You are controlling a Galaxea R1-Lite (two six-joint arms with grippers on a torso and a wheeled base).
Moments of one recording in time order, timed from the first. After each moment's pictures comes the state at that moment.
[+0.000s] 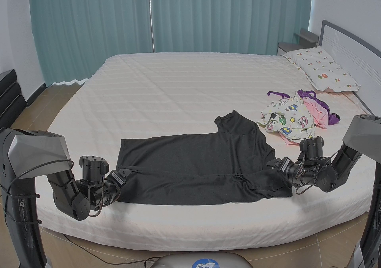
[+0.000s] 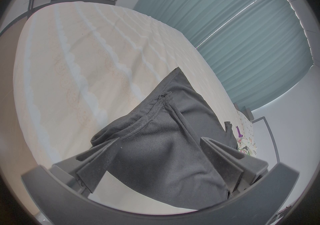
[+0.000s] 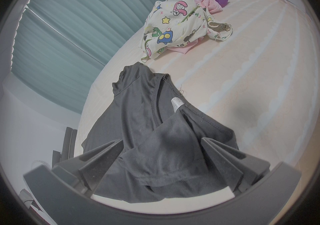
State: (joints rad) left arm -0.20 2.28 -0.57 -1.09 0.07 -0.98; right arm 0.15 2.22 -0.76 -0.79 0.08 0.77
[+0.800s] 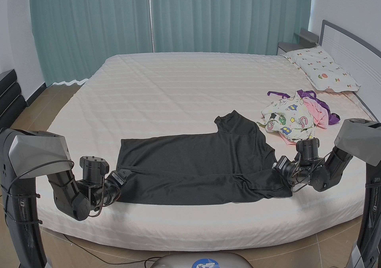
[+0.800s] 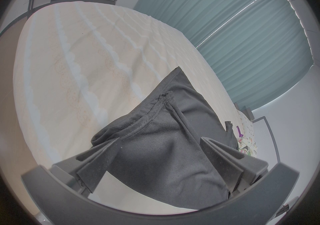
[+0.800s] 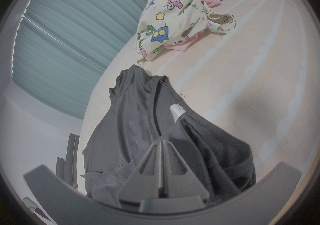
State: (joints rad) left arm -0.20 2.28 -0.57 -1.09 0.07 -0.98; right arm 0.13 2.33 -0.84 -0.84 0.10 0.82
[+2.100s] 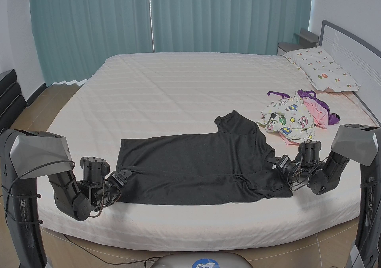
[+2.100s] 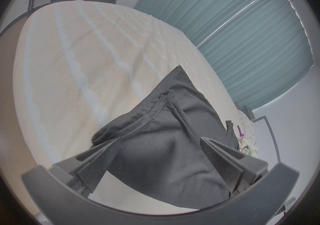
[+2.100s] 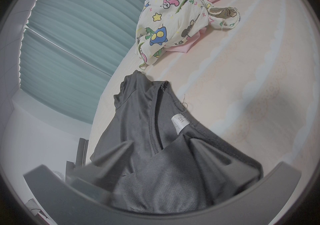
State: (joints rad) left arm -0.20 2.29 -0.57 -1.09 0.07 -0.98; right arm 0.09 2.41 -0.85 -1.01 0.17 0.85
